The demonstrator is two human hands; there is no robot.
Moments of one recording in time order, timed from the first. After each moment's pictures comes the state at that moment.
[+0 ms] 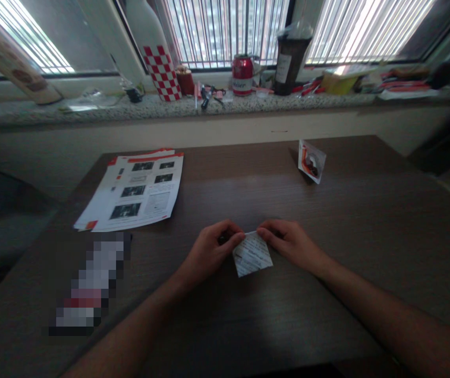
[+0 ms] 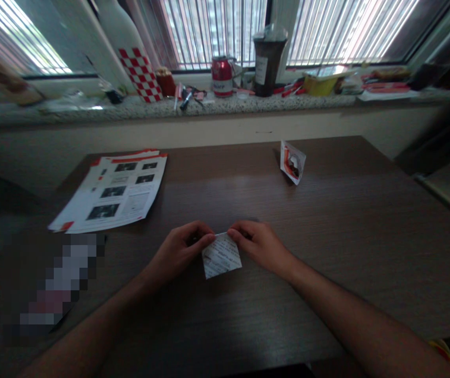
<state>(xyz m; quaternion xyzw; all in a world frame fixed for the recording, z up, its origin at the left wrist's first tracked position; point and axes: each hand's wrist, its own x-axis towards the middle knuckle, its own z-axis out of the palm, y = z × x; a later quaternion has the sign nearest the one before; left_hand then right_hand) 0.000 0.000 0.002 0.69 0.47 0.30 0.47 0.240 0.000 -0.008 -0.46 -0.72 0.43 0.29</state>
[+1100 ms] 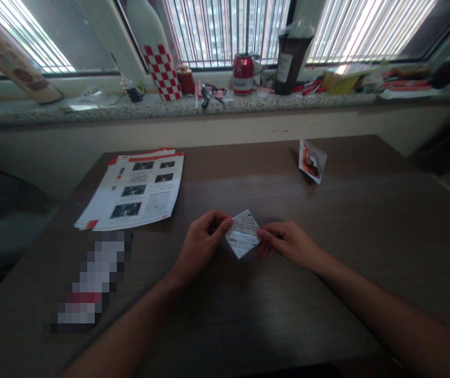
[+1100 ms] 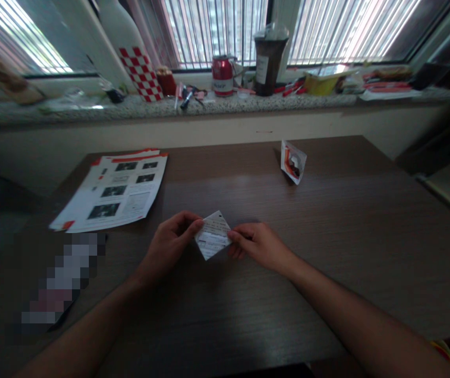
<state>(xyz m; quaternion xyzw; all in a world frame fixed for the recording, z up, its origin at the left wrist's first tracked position) -0.010 0.009 -0.005 0.64 0.53 0.37 0.42 0.240 0.002 -0.019 -0.42 -0.64 0.58 0.27</state>
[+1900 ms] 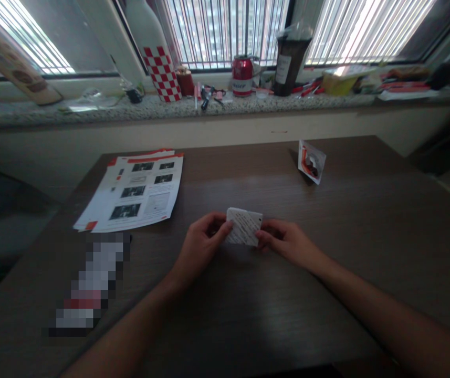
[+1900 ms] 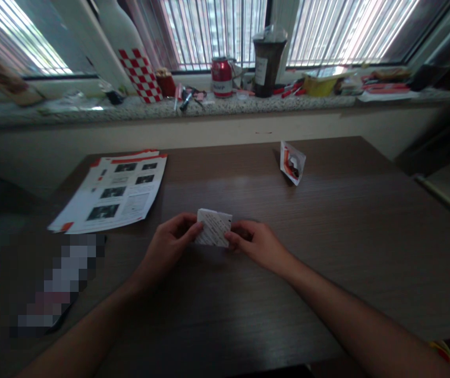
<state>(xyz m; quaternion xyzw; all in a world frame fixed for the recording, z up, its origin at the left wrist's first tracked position) -0.006 0.005 0.003 0.62 0.52 0.38 0.44 0.238 0.002 -0.019 -0.44 -0.63 0.56 0.31</state>
